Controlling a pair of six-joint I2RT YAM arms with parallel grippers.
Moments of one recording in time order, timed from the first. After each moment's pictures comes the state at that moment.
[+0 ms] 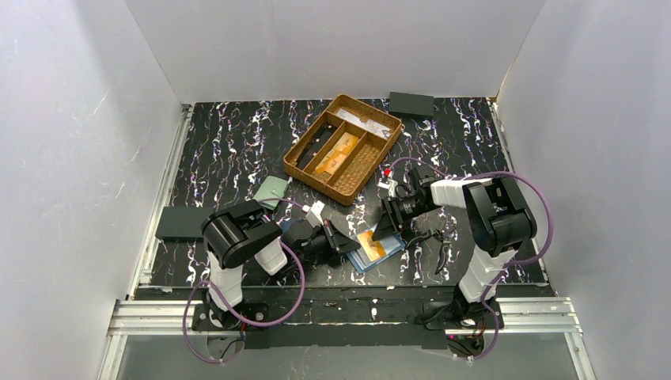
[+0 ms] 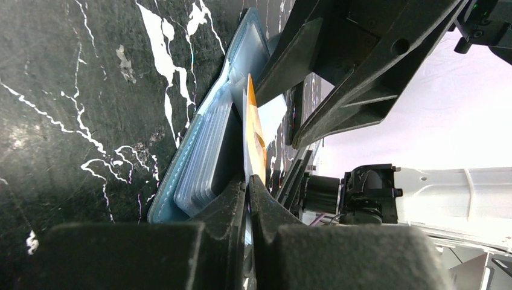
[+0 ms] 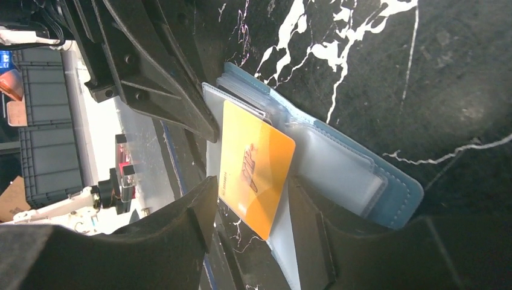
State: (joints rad) left arm -0.87 1.91 0.32 1.27 0.25 -1.26; right arm 0.32 1.80 0.85 -0.41 -1.08 -0.15
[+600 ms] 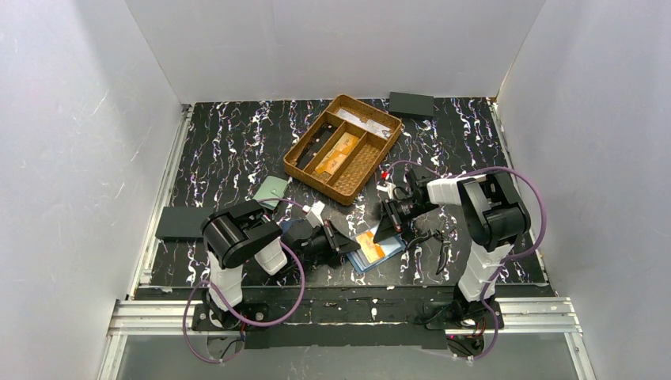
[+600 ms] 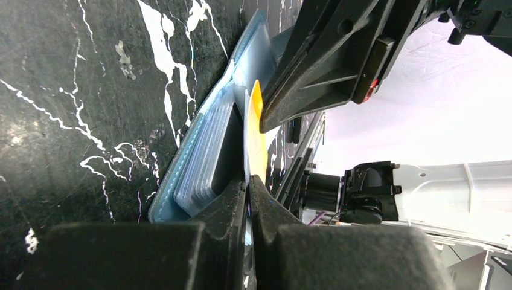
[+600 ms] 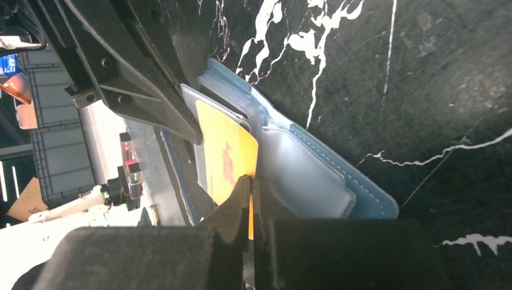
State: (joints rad) left arm -0.87 1.91 0.33 1.26 0.25 -1.25; right arm 0.33 1.85 0.87 -0.43 -1.06 -0.14
